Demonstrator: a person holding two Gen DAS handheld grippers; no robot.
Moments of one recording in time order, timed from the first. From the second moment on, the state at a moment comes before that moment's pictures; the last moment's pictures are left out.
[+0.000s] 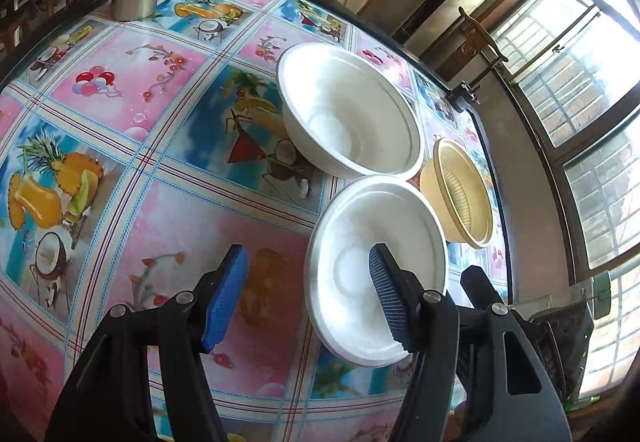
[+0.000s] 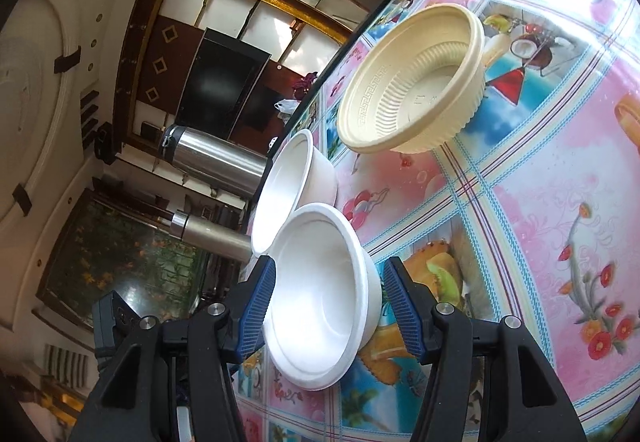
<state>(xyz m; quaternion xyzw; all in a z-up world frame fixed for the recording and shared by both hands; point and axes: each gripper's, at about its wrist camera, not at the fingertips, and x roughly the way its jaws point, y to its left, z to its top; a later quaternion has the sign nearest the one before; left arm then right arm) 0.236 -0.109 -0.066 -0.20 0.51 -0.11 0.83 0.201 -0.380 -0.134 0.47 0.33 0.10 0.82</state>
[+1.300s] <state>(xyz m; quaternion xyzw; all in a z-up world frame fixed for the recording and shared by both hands) 0.227 -0.147 -0.066 -0.08 0.44 -0.04 0.89 0.211 -0.379 -0.148 0.48 0.35 0.08 0.80</state>
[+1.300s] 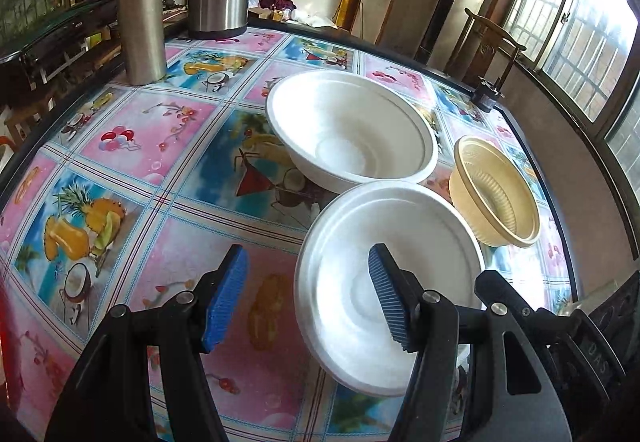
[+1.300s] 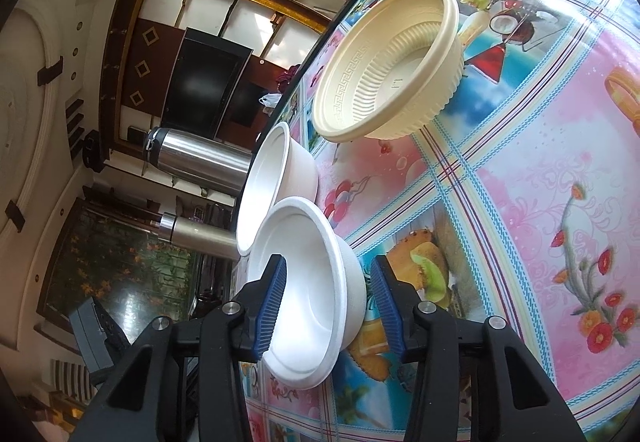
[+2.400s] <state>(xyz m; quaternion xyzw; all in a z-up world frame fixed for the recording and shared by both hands) 0.230 -0.150 -0.075 -0.07 0.43 -0.04 0.90 0.213 -0.375 -0.149 0.46 0.36 0.07 0.81</state>
